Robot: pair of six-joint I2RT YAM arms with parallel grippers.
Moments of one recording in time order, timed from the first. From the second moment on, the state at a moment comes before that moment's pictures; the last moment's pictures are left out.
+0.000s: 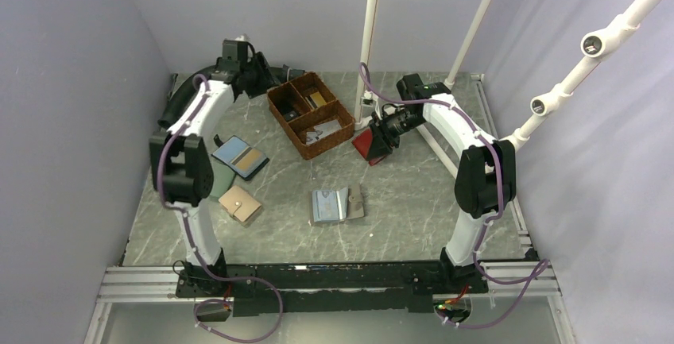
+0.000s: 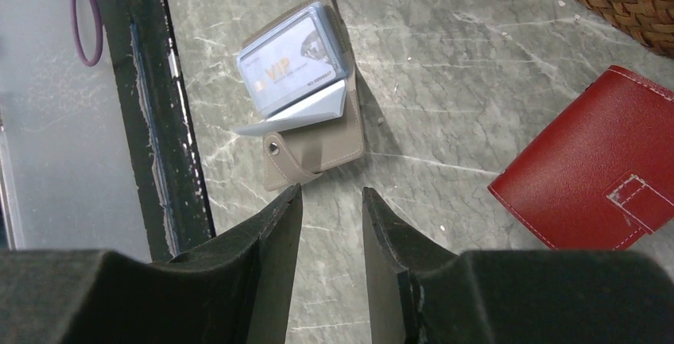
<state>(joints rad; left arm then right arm) -0.14 2.02 1.79 -0.45 0.14 -0.60 0.26 1.84 1.56 -1.10 -0.92 -0.73</state>
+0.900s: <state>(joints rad) -0.06 1.24 0.83 -0.22 0.58 -0.78 0.38 1.55 1.19 -0.87 -0.90 -0.72</state>
